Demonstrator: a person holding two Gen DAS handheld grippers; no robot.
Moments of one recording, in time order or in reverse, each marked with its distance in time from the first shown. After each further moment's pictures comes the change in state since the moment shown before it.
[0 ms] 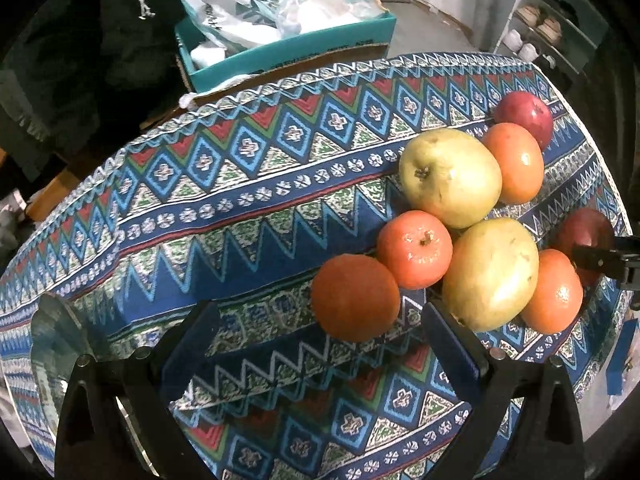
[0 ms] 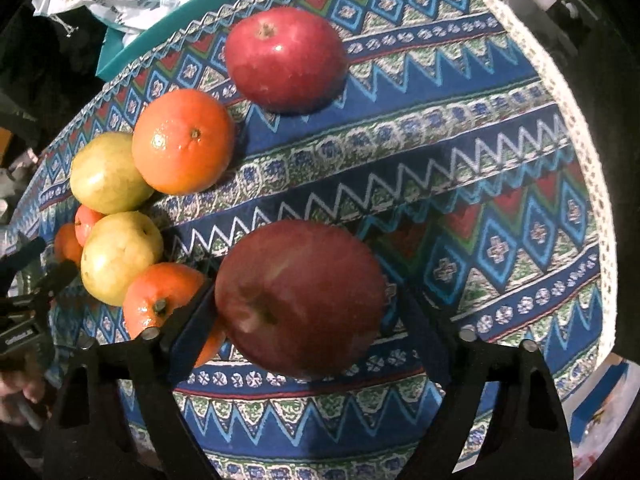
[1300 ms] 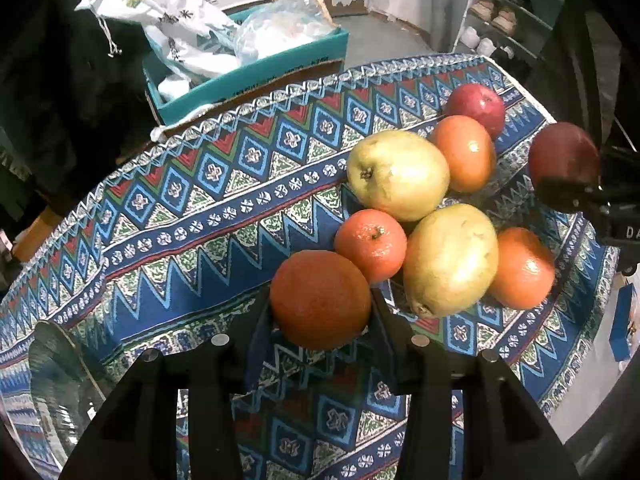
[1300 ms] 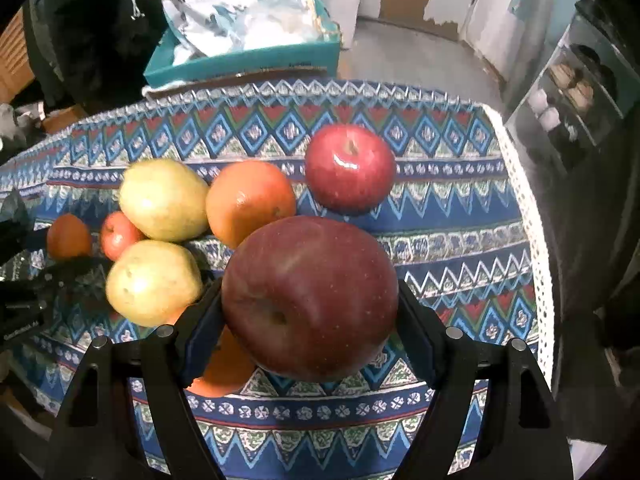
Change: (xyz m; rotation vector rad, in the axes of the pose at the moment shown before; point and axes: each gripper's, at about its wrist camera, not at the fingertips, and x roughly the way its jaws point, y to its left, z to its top) left arm -0.020 -0.011 -0.009 0.115 -0.089 -0.070; right arm -0.037 0.061 0.006 -0.270 -0.260 -0.159
